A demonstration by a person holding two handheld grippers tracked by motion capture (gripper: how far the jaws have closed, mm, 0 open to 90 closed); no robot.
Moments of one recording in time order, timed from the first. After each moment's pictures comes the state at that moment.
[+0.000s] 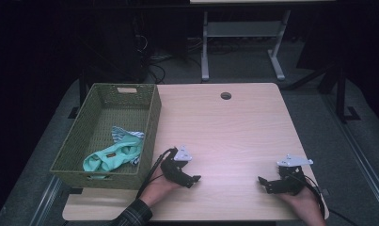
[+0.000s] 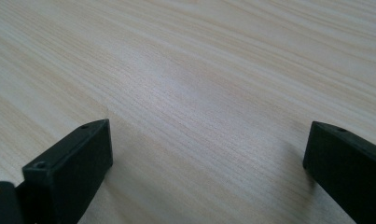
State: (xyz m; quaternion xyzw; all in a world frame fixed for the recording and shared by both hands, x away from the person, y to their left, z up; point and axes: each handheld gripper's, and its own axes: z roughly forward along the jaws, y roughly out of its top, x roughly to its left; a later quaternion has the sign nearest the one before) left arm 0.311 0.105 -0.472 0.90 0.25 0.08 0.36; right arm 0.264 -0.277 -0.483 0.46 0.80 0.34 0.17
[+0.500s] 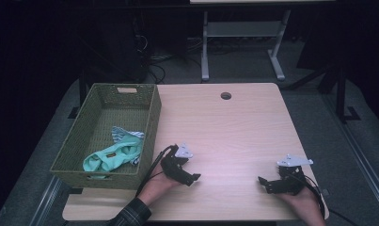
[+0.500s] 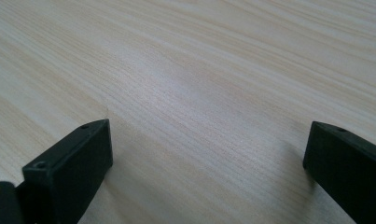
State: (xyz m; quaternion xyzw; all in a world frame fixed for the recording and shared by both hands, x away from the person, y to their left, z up) left arm 0.316 0.105 -0.458 0.90 0.25 0.07 0.34; right arm 0.264 -0.277 -0.483 0.46 0.80 0.34 0.17
